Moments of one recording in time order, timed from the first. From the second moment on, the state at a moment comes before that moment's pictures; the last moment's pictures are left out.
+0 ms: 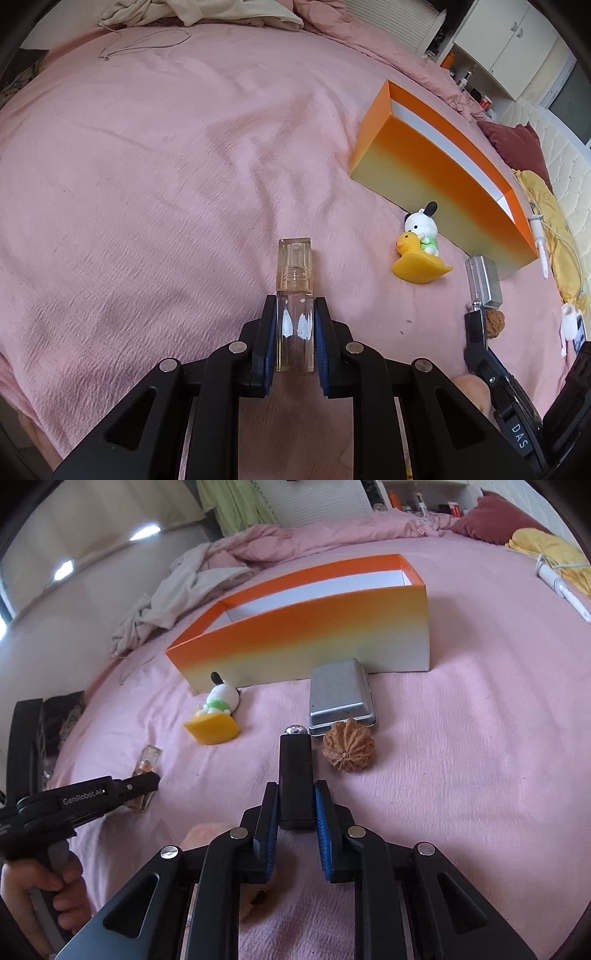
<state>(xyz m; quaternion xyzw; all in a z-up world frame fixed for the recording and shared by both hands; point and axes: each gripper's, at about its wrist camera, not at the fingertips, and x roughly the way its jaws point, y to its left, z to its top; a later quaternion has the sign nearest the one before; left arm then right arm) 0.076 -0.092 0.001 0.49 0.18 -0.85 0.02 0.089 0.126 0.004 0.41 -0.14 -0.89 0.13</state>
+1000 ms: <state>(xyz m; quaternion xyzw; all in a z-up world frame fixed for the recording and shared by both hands) 0.078 -0.079 0.000 0.48 0.16 -0.86 0.03 0.084 0.119 0.000 0.45 -0.11 -0.88 0.11</state>
